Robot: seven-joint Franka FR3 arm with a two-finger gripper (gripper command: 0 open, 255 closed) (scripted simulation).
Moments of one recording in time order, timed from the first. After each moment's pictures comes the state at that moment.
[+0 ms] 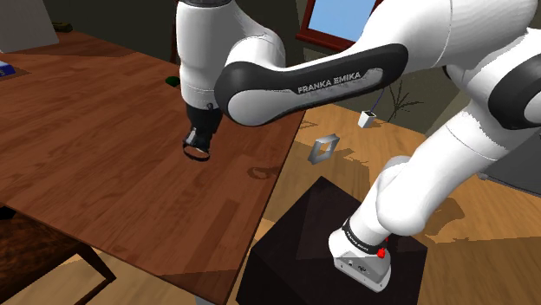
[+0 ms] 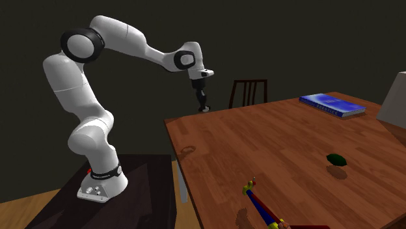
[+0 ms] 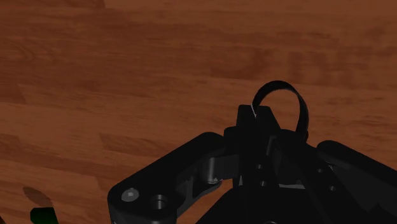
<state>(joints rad) 0.18 -0.15 0.43 -2.12 -0.16 2.06 0.35</state>
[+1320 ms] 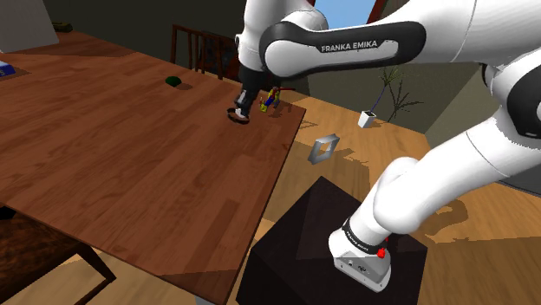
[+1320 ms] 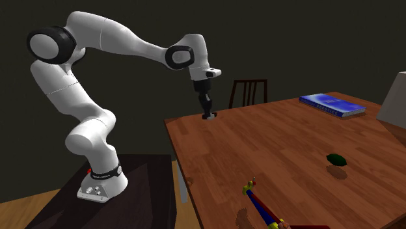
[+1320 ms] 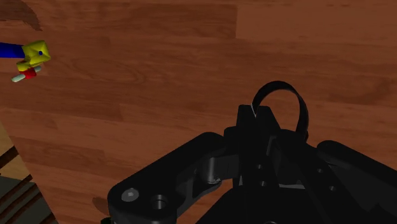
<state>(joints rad) 0.07 -0.33 0.20 -2.23 -0.11 2.04 -0.02</state>
